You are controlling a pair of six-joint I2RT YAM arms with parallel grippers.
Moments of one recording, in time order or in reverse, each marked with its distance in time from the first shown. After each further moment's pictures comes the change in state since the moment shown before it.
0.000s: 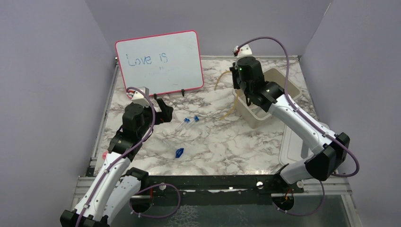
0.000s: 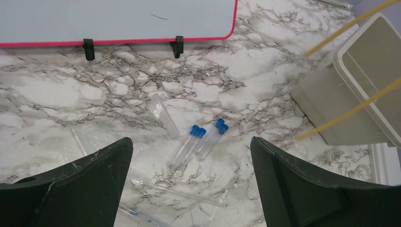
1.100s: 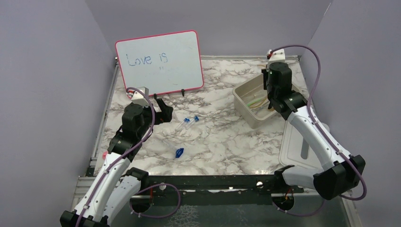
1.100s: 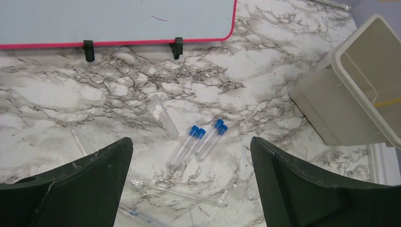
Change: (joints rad) left arm 0.000 -0.007 0.000 0.000 0.004 0.000; right arm -0.290 -0.203 -0.213 0.137 0.097 -0.172
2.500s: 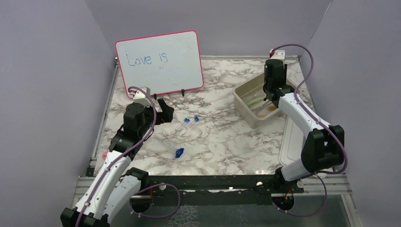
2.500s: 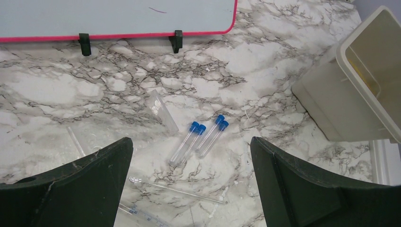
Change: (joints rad) left arm 0.000 0.026 -0.002 0.000 0.018 0.000; right arm -0.148 0.258 -0.077 0.200 0.113 0.045
